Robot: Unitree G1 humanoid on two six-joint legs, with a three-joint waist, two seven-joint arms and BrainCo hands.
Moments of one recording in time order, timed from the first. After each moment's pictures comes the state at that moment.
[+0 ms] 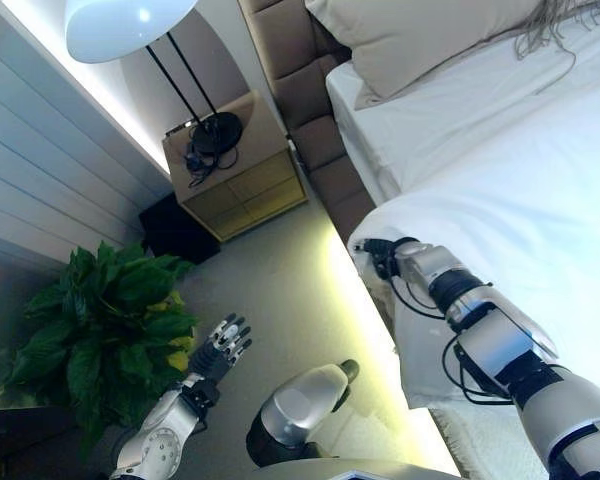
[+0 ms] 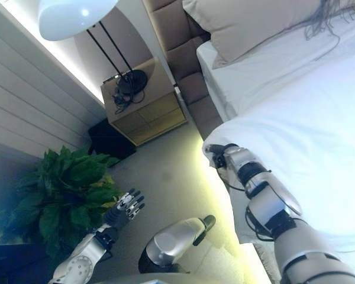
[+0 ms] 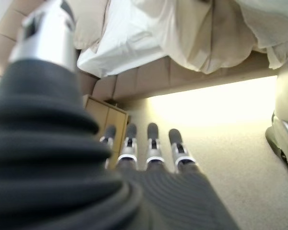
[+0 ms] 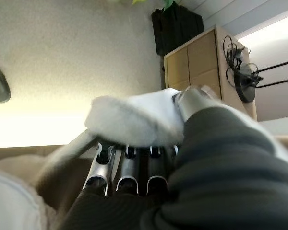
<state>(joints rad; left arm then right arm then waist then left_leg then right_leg) 0.23 0.38 -0.21 0.20 -0.97 0.07 -0.18 -0.94 -0.28 0.66 1.07 0.56 0.42 -0.02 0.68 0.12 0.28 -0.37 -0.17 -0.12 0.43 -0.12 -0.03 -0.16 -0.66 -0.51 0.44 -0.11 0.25</state>
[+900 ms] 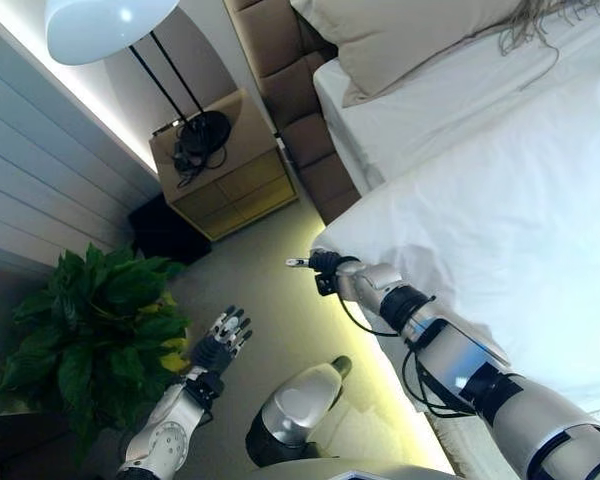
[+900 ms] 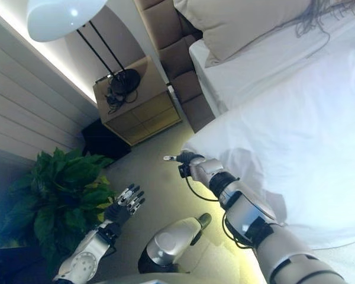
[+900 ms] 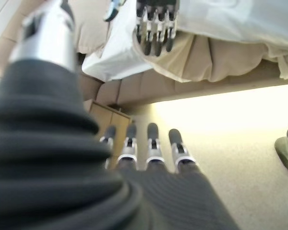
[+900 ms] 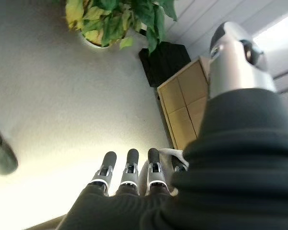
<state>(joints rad) 0.17 0.36 -0.22 0.23 -0.98 0.03 -0.15 -0.89 -0.09 0.68 0.96 0.99 0.44 -0.28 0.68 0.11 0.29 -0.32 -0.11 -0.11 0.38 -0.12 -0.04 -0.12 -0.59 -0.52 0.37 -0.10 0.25</state>
